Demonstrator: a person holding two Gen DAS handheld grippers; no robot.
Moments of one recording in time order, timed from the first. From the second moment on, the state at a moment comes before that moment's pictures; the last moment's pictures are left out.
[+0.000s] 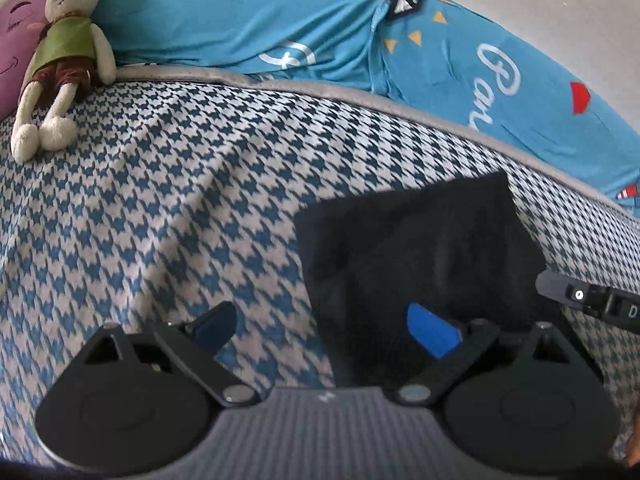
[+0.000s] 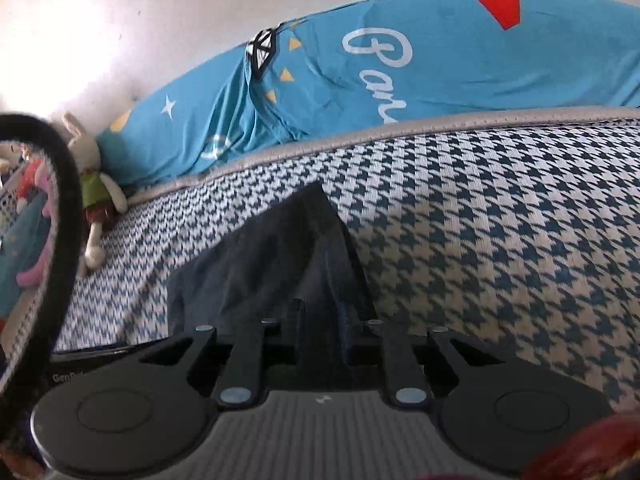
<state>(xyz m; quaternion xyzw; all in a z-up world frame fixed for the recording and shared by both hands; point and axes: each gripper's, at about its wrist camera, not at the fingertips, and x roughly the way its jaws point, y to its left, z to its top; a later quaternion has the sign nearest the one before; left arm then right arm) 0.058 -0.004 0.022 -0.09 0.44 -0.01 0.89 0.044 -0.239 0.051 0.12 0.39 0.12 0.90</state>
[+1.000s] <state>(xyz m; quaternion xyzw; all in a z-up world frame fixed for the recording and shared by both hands) -0.003 -0.045 0.002 -0.03 0.46 -0.05 0.89 -0.007 -0.231 0.037 0.06 0.43 0.06 0.90</state>
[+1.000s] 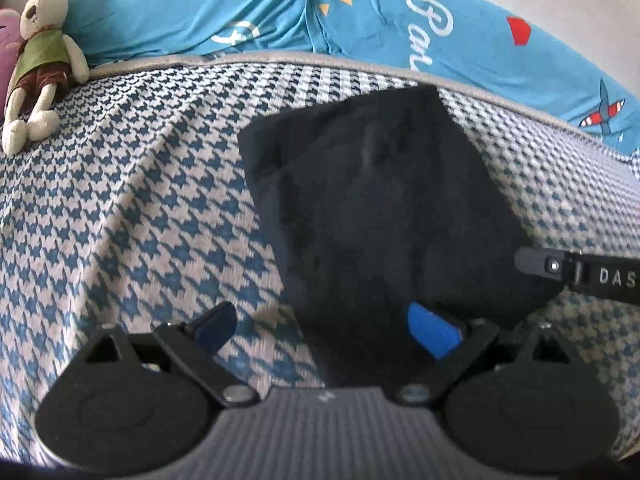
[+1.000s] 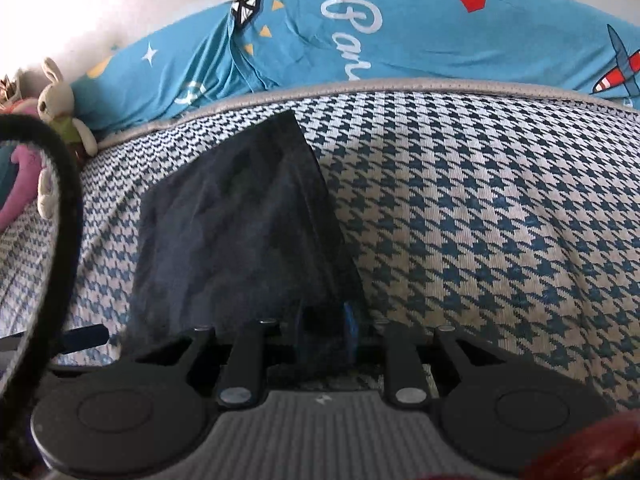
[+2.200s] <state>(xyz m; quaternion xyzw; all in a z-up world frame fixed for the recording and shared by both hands) -0.028 -0.059 0.004 -0.01 0.44 -0.05 0.90 -0.035 -0.231 0.038 0.06 0.43 0.04 0.90</state>
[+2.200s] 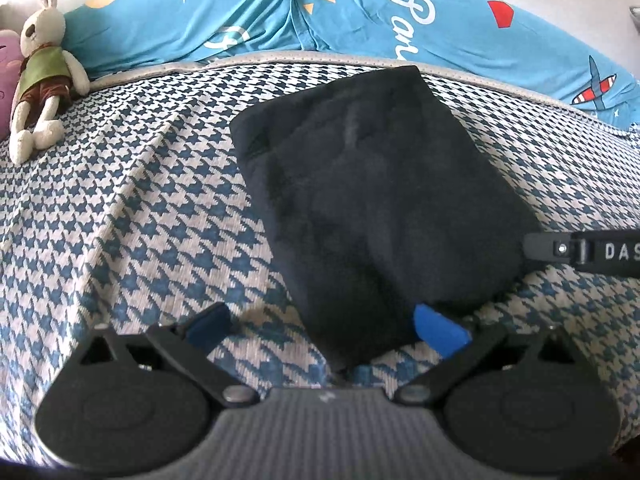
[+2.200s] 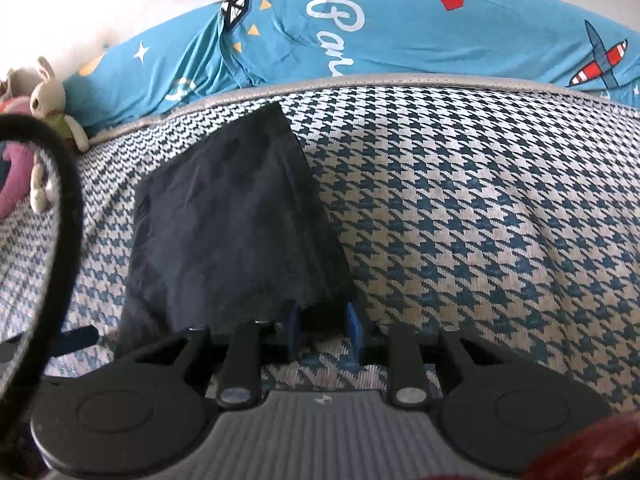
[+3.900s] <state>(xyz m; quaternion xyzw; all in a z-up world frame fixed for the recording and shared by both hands) -0.038 -0.026 0.001 -0.01 0.44 -0.02 0.90 -0.039 -0.263 0.031 0.11 0.45 -0.02 0.88</state>
